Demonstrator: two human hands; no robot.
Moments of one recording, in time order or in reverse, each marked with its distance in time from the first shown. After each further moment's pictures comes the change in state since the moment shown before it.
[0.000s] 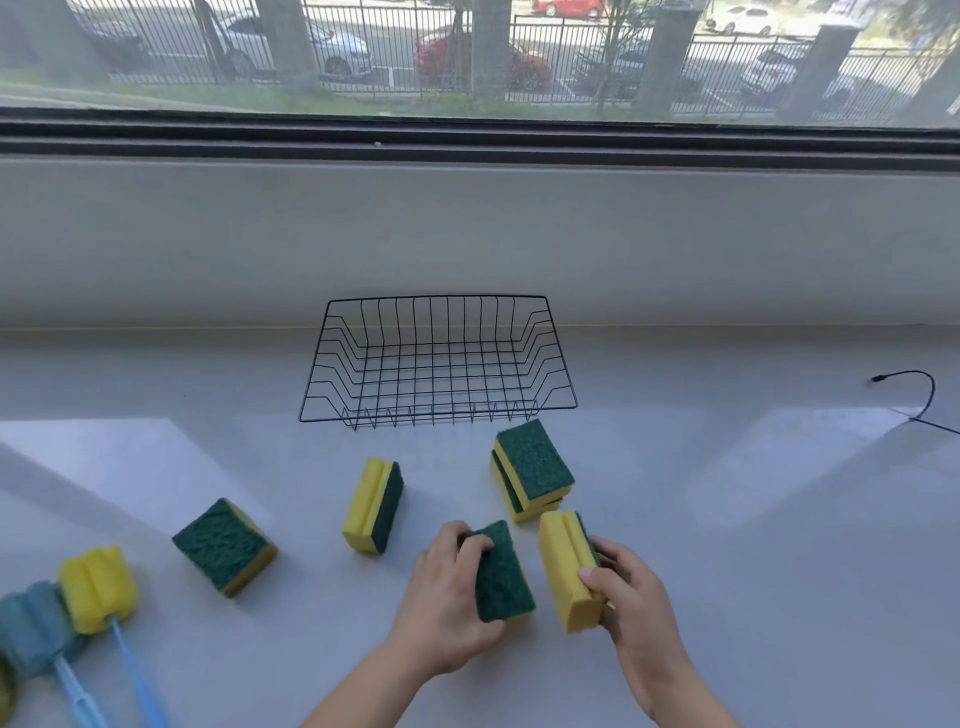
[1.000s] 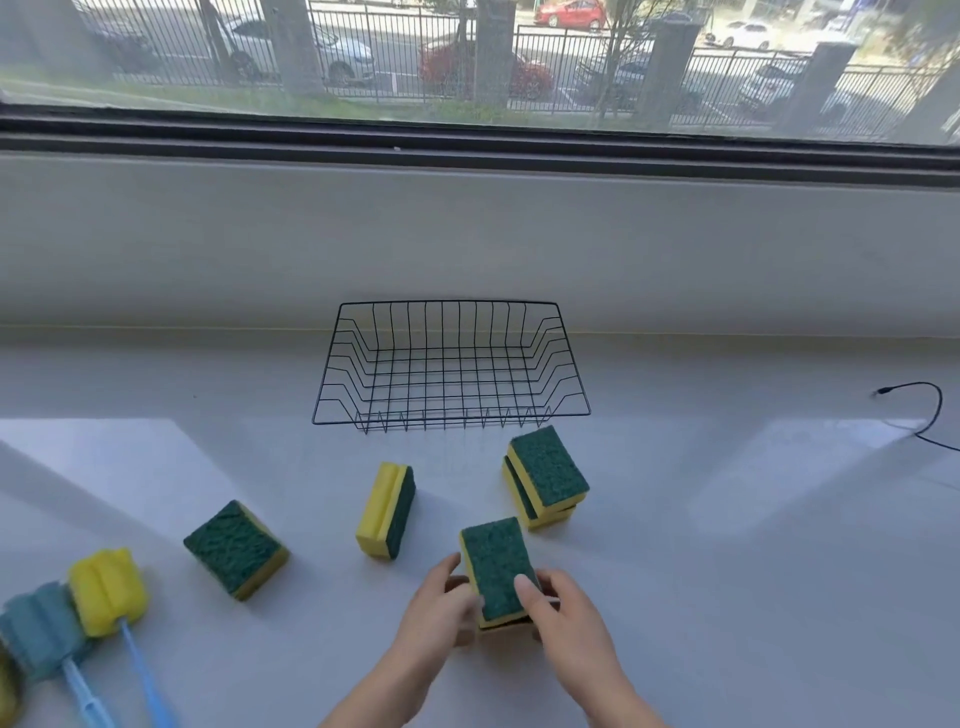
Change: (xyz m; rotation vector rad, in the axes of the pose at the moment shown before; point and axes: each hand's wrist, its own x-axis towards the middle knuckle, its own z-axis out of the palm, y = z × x) left_hand -0.015 0.004 -0.023 -1.006 -0.097 -0.745; right_hand -0.001 0.026 0.063 -0.672 -0.042 -0.019
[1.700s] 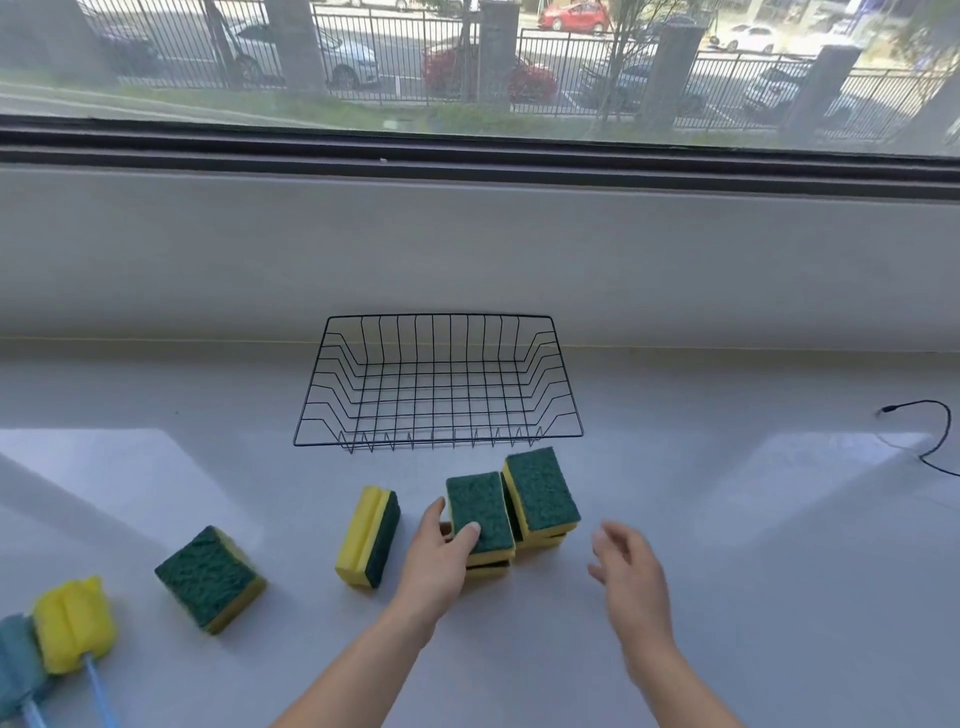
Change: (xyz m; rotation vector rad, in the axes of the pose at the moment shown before) left_hand 0.050 0.061 0.020 0.087 0.187 0.122; right_hand 0.059 -0.002 -0.067 0.367 0.326 0.014
